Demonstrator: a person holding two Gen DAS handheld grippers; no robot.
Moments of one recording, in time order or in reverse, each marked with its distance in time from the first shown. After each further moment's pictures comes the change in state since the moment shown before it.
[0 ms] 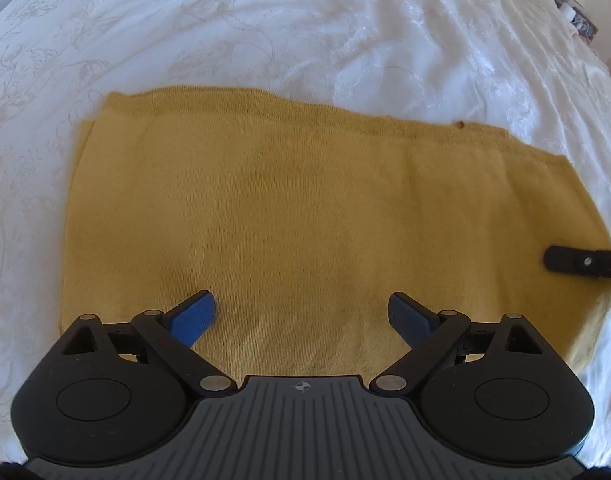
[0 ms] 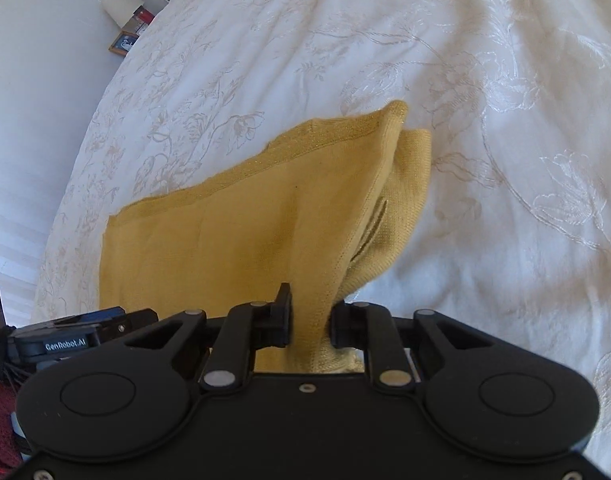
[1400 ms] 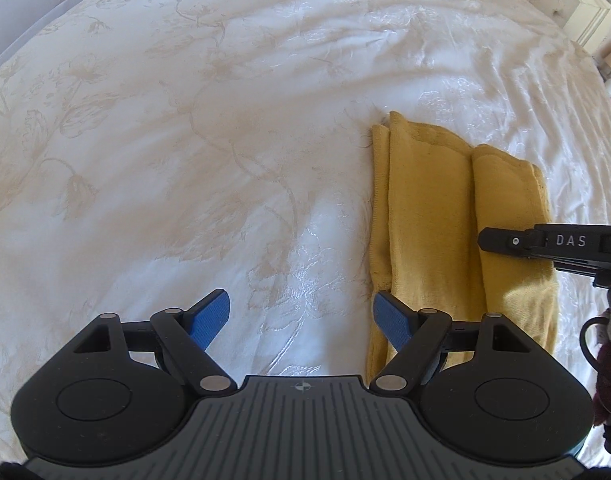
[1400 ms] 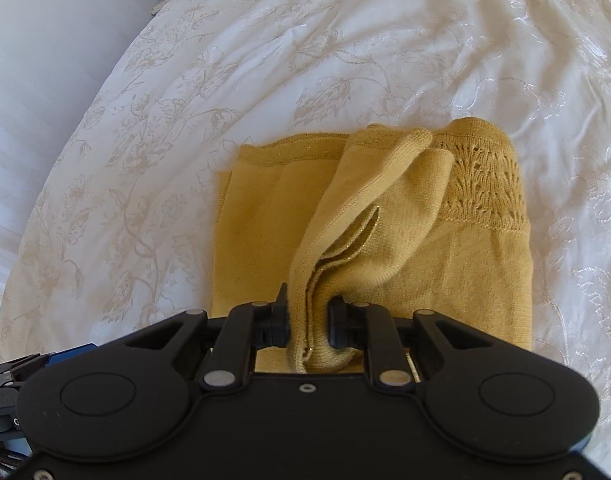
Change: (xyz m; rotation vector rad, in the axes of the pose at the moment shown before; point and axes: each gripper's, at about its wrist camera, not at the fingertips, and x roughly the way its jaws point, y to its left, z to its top) left arm -0.090 0.201 -0.044 -0.182 -0.080 0.020; right arm 0.113 0.248 -0.044 -0.158 0.023 -0.110
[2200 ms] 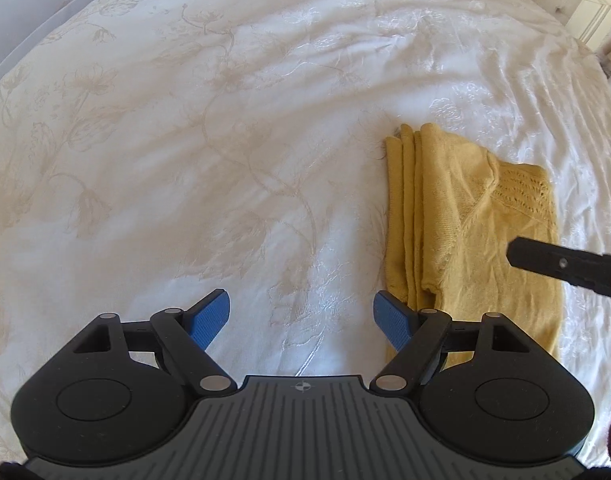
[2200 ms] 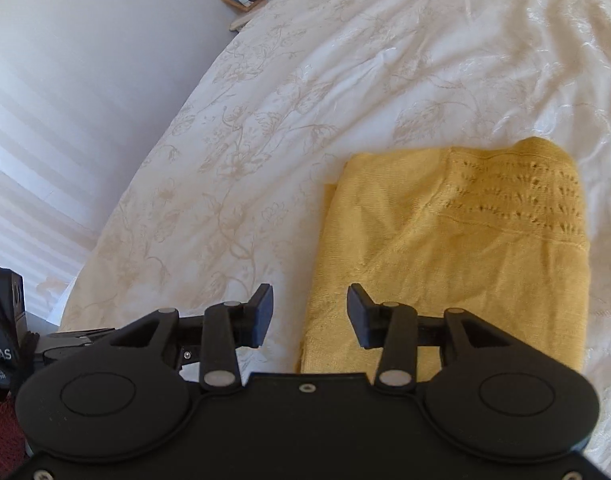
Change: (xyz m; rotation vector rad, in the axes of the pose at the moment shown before) left arm -0.001 0.006 0.012 0.014 -0.003 0.015; right arm -0.034 0.008 -0.015 -0.054 -0.079 0.210
